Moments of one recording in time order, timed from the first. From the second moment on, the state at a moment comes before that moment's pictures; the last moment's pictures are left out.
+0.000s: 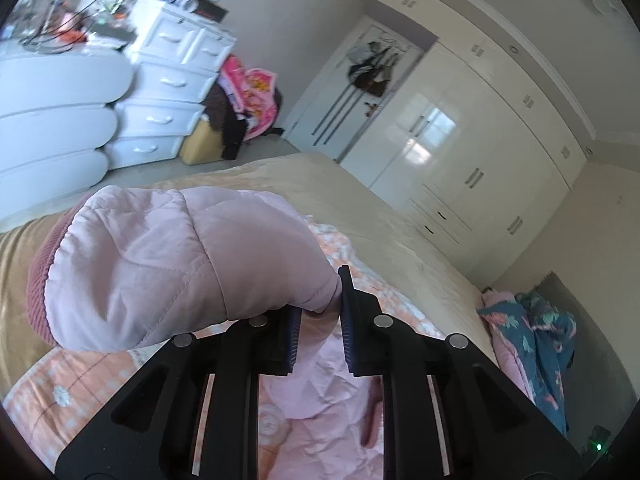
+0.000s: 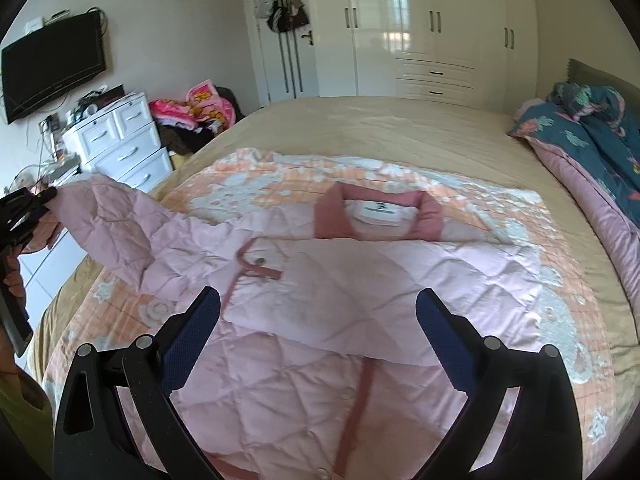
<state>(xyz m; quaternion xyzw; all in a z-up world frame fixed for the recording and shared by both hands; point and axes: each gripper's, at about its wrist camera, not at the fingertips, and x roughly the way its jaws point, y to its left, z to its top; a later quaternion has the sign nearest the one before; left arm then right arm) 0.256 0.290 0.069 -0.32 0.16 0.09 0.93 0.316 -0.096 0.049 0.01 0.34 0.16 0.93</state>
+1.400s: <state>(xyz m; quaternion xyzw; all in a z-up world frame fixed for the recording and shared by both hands) 0.283 0.072 0.065 -0.11 0.21 -0.13 0.96 0.292 -0.256 0.022 0.11 0.32 0.06 0.94</state>
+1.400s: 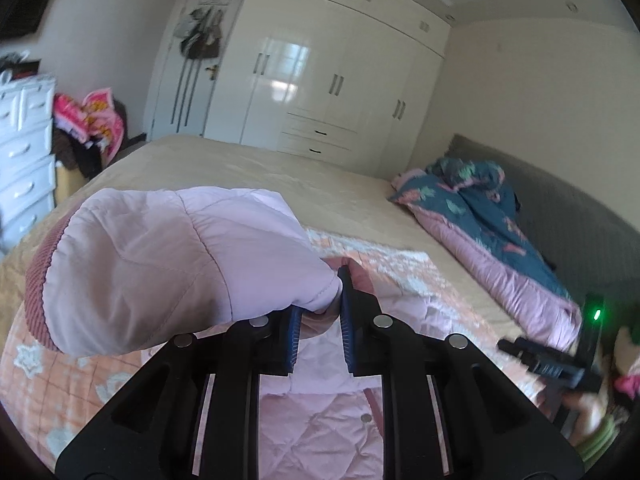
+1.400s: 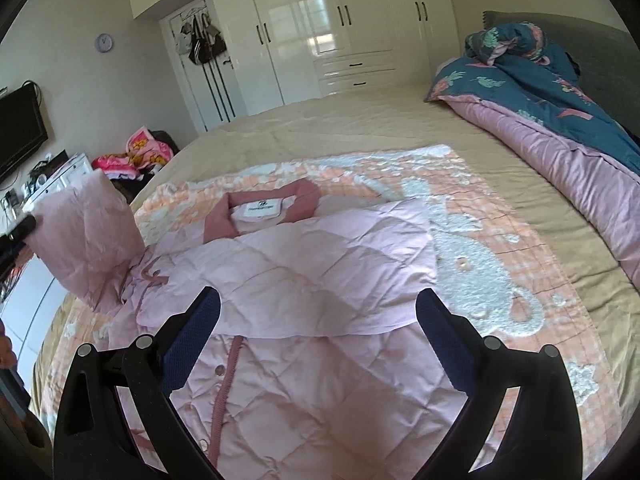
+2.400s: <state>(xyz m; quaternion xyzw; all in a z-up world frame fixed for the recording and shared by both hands) 0.283 -0.079 -0.058 0.15 0.34 -0.28 0.88 0.282 -0.323 0.019 0.18 0.32 0.01 0.93</state>
